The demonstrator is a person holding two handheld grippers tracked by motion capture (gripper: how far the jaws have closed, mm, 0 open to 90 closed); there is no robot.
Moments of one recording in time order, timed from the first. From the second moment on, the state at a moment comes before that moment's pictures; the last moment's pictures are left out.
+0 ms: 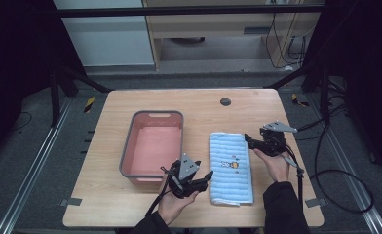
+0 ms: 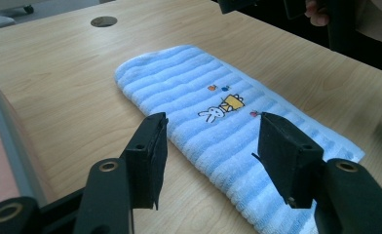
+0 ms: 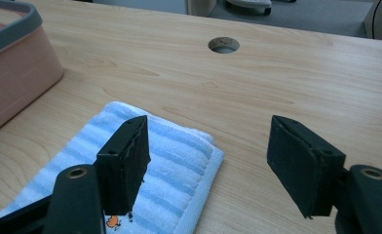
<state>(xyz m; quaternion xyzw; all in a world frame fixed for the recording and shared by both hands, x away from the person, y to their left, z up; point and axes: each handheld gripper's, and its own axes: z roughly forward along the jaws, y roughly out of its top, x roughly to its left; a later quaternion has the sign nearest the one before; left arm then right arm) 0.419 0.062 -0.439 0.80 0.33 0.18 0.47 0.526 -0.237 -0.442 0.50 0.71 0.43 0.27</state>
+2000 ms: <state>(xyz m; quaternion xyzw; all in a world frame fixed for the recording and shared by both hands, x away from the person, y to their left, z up) 0.417 0.026 -0.505 0.83 0.37 0.11 0.41 0.542 -0.219 -0.502 0.53 0.74 0.38 0.16</state>
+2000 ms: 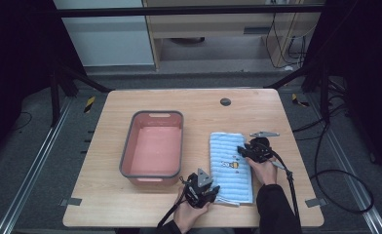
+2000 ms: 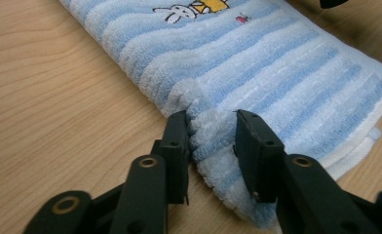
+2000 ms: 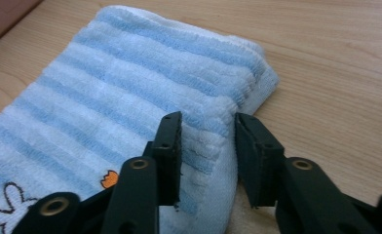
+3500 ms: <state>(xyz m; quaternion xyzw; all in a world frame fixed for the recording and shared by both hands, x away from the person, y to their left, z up) 0.410 0.055 -0.430 0.81 0.33 0.14 0.47 0.506 -0.212 -0.419 0.47 0.72 0.47 0.22</state>
